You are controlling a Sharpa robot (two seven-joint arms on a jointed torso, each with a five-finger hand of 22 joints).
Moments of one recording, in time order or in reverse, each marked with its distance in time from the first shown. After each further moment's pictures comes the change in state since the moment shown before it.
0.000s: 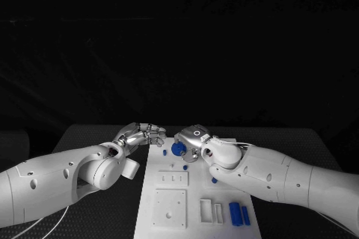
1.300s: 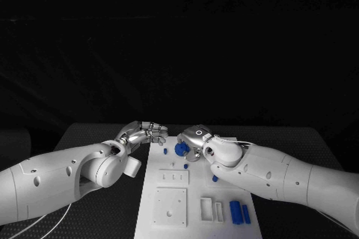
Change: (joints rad) left arm 0.000 0.007 0.000 -0.004 0.000 0.000 -0.001; left_hand 0.000 0.000 0.000 0.000 0.000 0.000 0.000 -0.004 0.000 0.000 0.000 -0.004 0.000 0.000 0.000 0.000 0.003 0.000 0.000 0.000 0.004 -0.001; right arm 0.000 0.012 -0.012 -0.035 0.024 0.026 0.010; right_hand -0.012 -0.019 -0.014 -0.008 -0.008 0.011 -0.011 -0.020 -0.005 -0.001 0.008 -0.009 -0.005 0.003 0.004 -0.015 0.003 0.000 0.000 0.001 0.000 0.000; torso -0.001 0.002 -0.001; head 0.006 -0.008
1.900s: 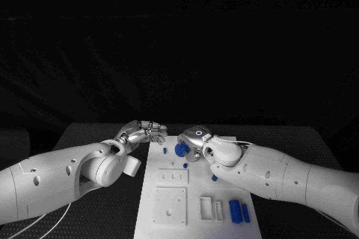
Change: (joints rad) left arm 0.000 0.005 0.000 -0.007 0.000 0.000 0.000; left_hand 0.000 0.000 0.000 0.000 0.000 -0.004 0.004 0.000 0.001 0.000 0.000 0.000 -0.001 0.000 0.000 -0.004 0.002 0.000 -0.004 0.004 0.000 0.001; right arm -0.006 0.000 -0.002 -0.010 0.007 0.009 -0.002; right_hand -0.011 -0.010 -0.018 0.002 -0.008 -0.015 0.028 -0.029 -0.015 -0.015 0.014 -0.007 -0.006 0.007 0.007 -0.008 0.003 0.000 -0.002 0.002 -0.002 0.000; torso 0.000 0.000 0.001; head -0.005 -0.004
